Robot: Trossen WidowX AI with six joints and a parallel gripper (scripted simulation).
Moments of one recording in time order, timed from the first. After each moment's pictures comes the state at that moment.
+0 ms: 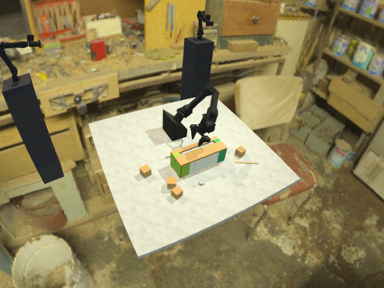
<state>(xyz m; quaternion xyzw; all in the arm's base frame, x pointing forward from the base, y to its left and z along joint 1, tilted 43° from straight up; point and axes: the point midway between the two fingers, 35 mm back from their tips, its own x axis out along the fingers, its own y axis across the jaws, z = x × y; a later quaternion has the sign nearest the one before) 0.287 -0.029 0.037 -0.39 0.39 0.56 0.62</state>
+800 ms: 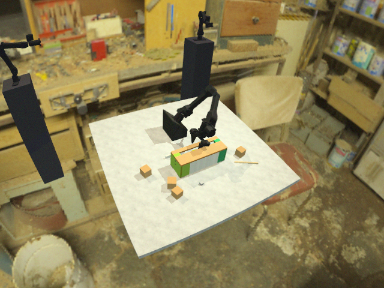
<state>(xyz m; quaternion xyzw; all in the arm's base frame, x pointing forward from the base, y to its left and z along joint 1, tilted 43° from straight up) 0.290 -0.001 0.008 -0.39 0.39 0.56 0.62</state>
